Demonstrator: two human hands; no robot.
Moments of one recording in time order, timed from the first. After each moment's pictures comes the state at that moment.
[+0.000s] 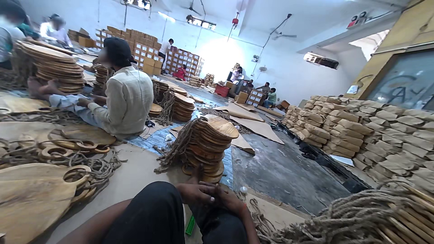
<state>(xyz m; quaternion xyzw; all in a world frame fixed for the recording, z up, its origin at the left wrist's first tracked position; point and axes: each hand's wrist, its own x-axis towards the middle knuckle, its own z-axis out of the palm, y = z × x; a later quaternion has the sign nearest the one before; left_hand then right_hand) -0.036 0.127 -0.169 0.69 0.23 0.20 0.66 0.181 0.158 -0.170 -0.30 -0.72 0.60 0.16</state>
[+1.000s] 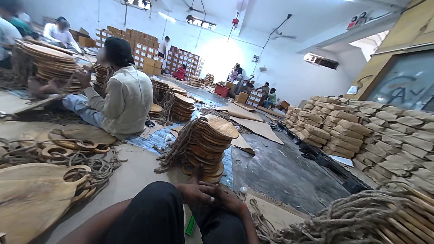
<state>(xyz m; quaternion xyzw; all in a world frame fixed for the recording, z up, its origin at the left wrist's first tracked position) -0.036 0.126 -0.168 0.69 0.23 0.20 0.66 0.180 0.156 -0.167 -0.29 -0.72 0.61 0.16</state>
